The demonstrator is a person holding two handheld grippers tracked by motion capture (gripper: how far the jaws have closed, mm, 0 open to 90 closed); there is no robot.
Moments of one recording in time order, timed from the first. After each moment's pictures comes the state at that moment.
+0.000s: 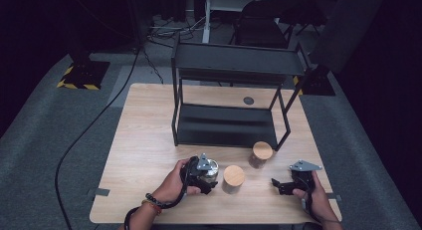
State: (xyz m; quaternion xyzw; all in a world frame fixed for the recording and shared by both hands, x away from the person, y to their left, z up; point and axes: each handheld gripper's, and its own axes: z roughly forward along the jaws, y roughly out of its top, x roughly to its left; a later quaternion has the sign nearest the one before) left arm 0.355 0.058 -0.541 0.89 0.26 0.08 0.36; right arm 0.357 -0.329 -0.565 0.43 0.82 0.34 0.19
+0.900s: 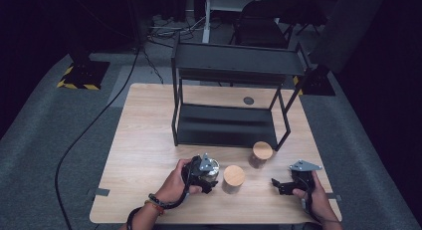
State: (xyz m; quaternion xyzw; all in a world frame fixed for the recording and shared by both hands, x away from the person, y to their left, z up) left arm 0.357 0.055 -0.534 0.90 0.25 0.10 0.34; right arm 0.357 -0.329 -0.565 0.43 0.82 0.34 0.19
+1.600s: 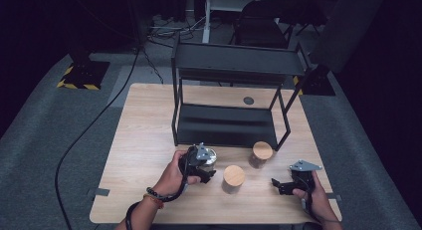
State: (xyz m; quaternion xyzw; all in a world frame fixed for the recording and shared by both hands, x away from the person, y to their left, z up) left arm 0.373 0.063 -0.506 0.89 0.27 0.12 0.34; right arm 0.357 -0.329 -0.565 0.43 0.82 0.34 0.19
